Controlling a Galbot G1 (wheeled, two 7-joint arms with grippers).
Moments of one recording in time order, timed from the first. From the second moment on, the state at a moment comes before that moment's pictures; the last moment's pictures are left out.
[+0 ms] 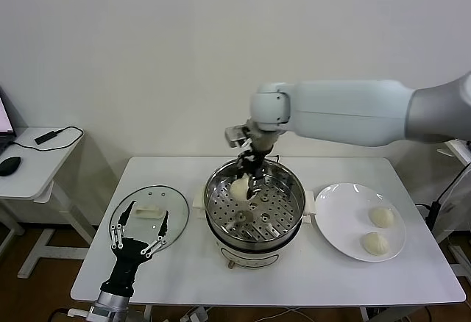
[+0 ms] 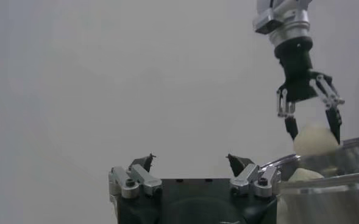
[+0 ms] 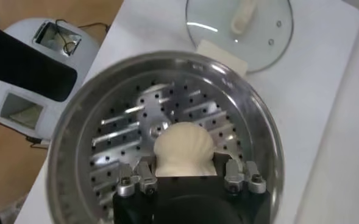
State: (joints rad) left arm 1.59 -1.25 -0.53 -1.94 0.01 -0.49 -0.02; right arm 0.81 1.27 -1.63 1.32 0.74 -0.33 -1.00
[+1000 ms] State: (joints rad) left arm 1.60 -1.25 -0.54 -1.93 0.01 -0.49 -0.03; right arm 0.67 1.33 -1.59 1.30 0.72 -0.37 -0.91
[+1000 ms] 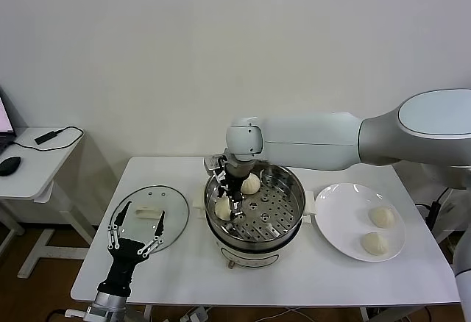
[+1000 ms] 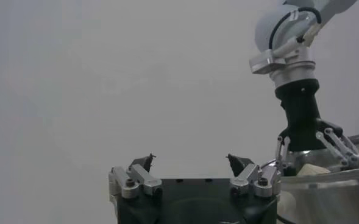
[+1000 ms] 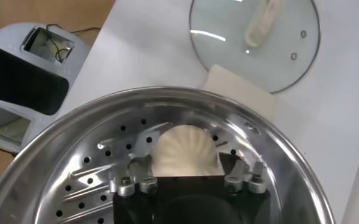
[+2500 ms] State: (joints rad) left arm 1.61 -1.26 -0.52 -1.94 0.04 -0.49 -0.03; right arm 0.40 0.44 -1.38 1.30 0.24 -0.10 -1.06
